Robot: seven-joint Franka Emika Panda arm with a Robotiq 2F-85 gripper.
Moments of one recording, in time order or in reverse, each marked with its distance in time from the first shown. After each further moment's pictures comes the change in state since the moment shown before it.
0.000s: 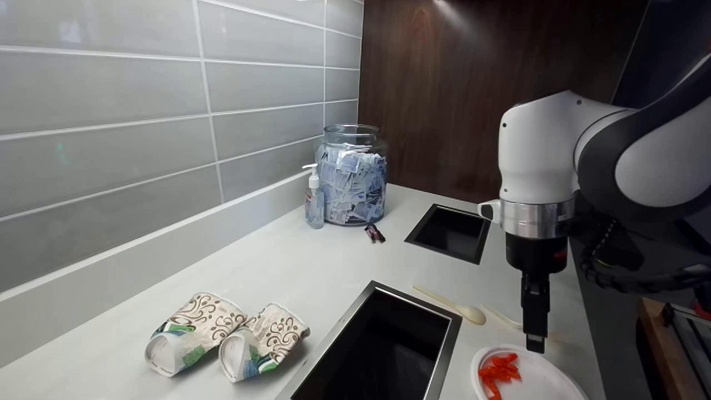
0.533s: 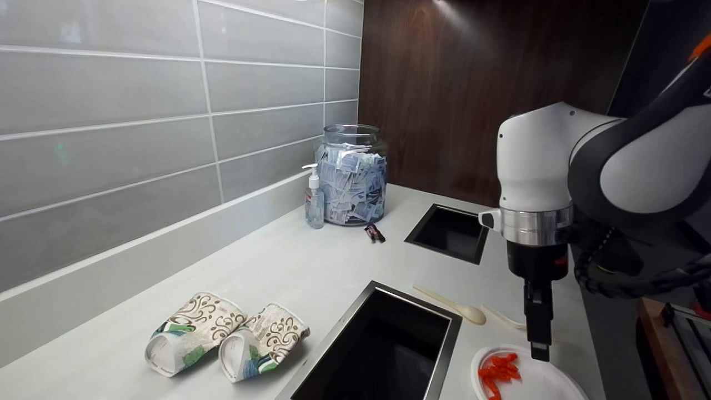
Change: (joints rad) arm -0.007 0.038 -0.003 0.000 0.047 0.001 -0.053
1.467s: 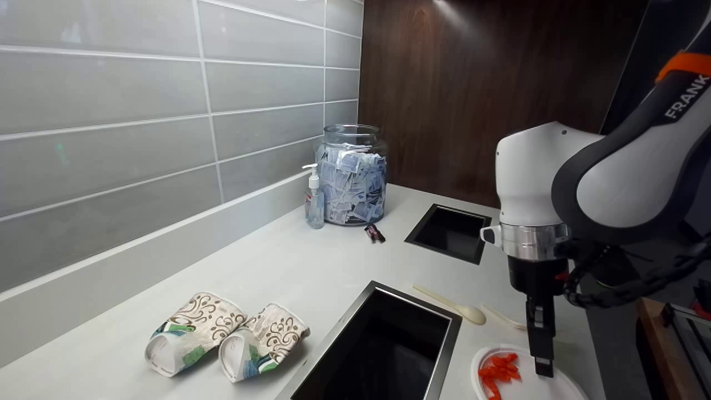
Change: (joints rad) arm 0.000 0.068 0.008 0.000 0.122 0.029 -0.076
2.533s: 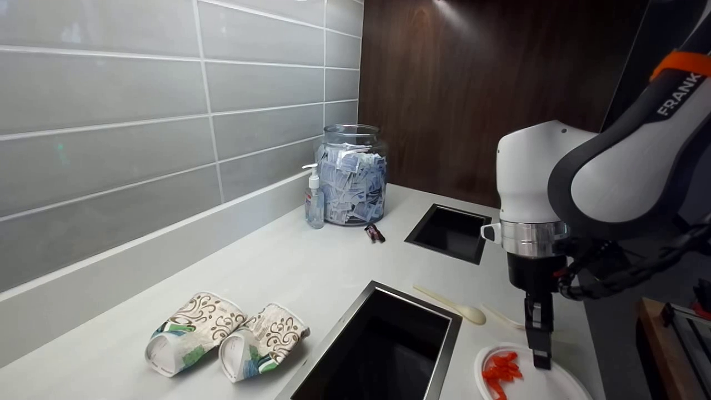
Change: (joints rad) arm -0.014 -0.002 -0.001 0.000 0.021 0.004 -0.015
